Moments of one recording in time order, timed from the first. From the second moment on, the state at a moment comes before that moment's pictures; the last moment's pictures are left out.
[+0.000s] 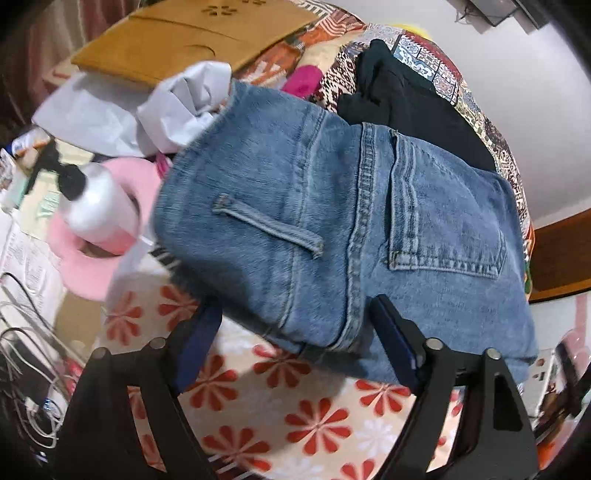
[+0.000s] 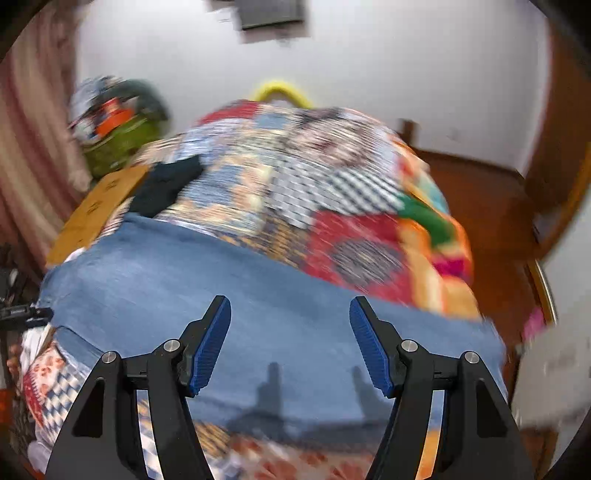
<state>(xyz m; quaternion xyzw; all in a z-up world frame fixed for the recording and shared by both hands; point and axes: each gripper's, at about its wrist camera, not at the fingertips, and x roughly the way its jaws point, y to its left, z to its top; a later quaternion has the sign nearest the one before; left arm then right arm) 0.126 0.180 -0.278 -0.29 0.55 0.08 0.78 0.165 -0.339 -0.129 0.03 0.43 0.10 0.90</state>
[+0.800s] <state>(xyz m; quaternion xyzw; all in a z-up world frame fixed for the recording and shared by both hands) 0.141 0.152 -0.254 -0.17 0.52 0.17 0.82 0.134 -0.555 -0.261 0.30 0.48 -0.13 0.81</state>
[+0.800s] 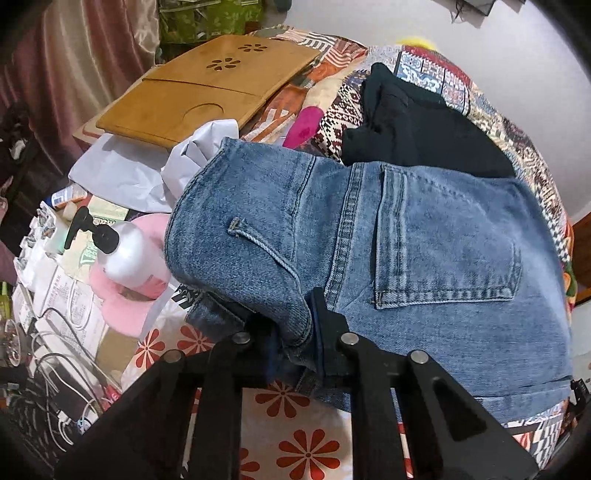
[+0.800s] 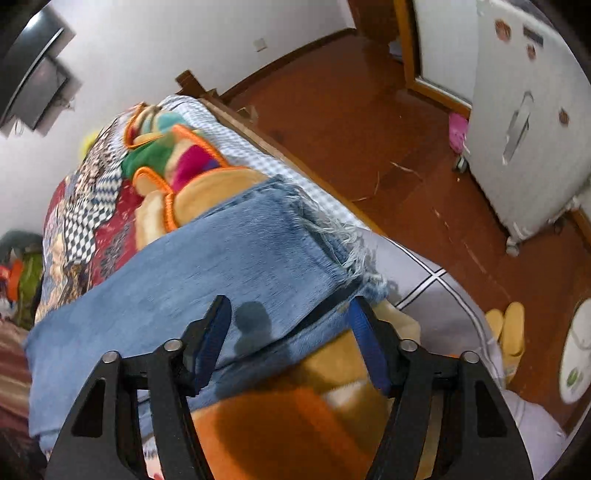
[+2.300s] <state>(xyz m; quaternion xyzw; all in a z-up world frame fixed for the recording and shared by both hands) 0.127 0.141 -0.204 -0.01 0.50 0.20 0.84 0.145 -0.497 -0.152 0.05 0.44 -0.09 0.89</state>
